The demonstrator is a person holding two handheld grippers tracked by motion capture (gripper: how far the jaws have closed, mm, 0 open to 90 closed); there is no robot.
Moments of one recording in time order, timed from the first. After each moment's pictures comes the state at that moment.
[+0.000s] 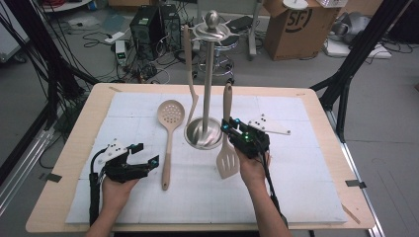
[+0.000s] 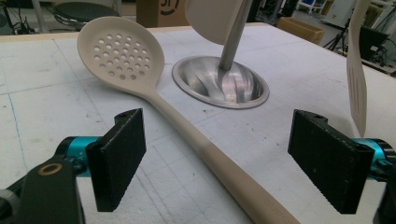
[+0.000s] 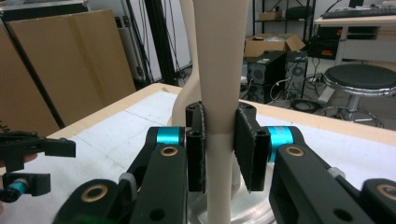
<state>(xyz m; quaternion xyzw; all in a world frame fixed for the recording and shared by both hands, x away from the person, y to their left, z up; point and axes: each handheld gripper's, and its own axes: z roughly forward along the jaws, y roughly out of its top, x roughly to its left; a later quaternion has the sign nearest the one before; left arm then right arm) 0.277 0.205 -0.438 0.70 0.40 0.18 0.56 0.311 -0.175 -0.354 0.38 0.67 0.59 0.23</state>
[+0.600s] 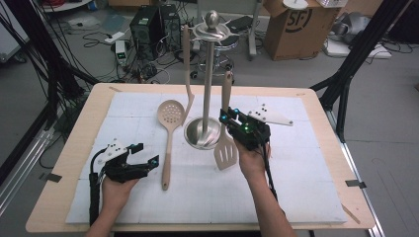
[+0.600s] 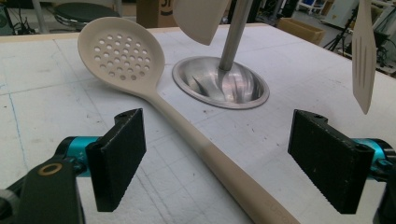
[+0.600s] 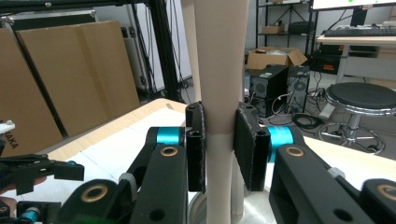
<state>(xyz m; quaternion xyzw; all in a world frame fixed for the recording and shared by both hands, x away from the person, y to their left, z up) 0.277 0.205 -0.438 0.70 0.40 0.18 0.56 0.316 -0.169 -0.323 0.36 0.67 0.60 0.24</state>
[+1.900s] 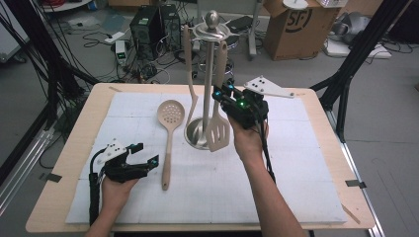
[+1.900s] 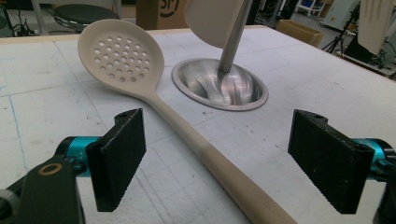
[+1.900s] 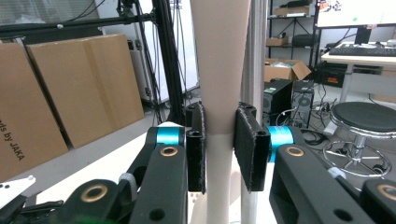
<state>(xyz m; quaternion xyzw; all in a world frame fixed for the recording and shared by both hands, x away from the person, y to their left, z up) 0.276 0.206 -0.437 0.70 0.40 0.18 0.56 0.330 -0.149 -0.259 0.35 0.67 0.61 0.24</state>
